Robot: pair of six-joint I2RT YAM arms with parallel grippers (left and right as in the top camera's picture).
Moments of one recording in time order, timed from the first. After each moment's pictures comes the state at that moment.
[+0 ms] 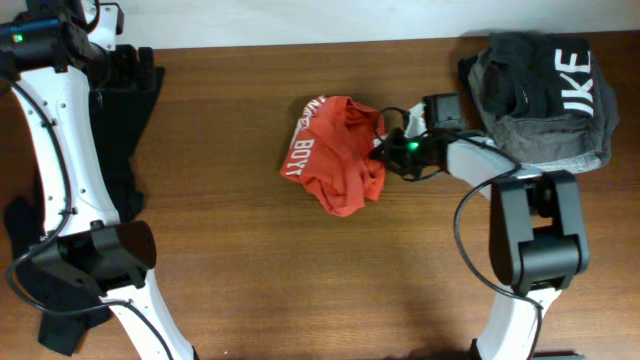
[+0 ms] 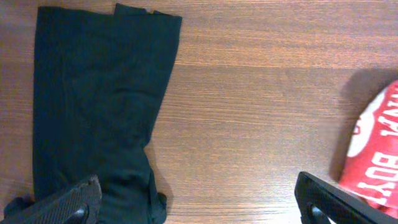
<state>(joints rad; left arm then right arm) 0.18 2.19 2.58 -1.45 0.06 0.14 0.11 2.05 1.25 -0.29 -0.61 0.60</state>
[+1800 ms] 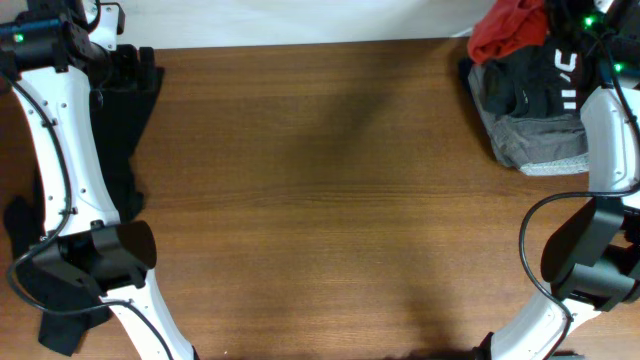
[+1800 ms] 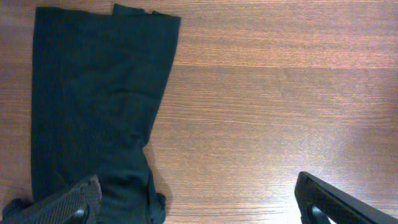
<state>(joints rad) 0.18 2.19 2.58 -1.45 0.06 0.14 -0.33 1.99 1.84 -0.10 -0.38 0.95</state>
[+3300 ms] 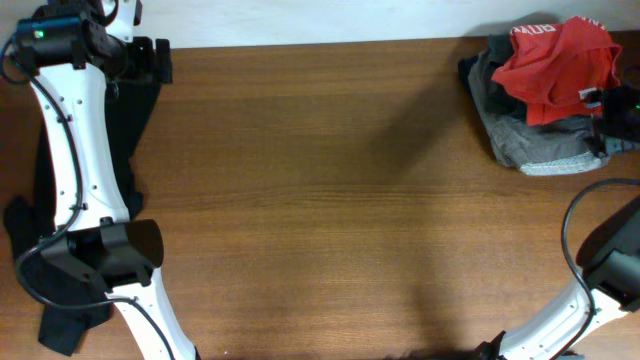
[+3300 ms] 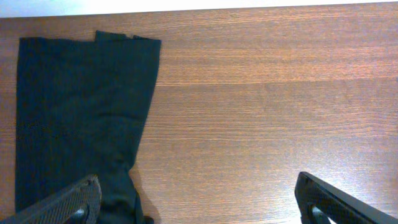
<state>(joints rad) 0.13 2.20 2.58 -1.39 0.08 0.14 -0.65 2.11 1.85 -0.84 -0.42 0.81</state>
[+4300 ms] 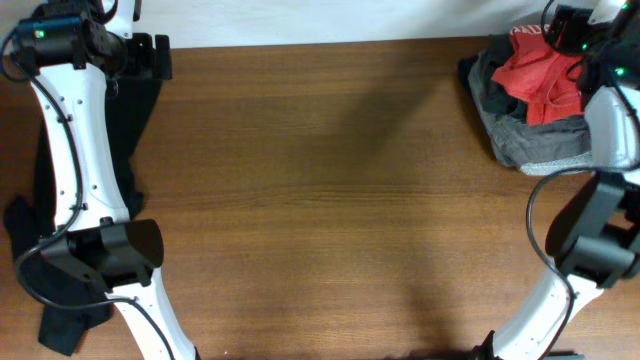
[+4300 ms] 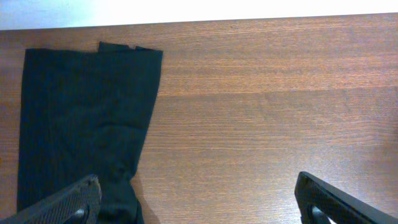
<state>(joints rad) 0.13 2.20 2.58 -1.35 0.08 0.14 -0.40 2.17 1.88 -0.06 -0.13 -0.11</state>
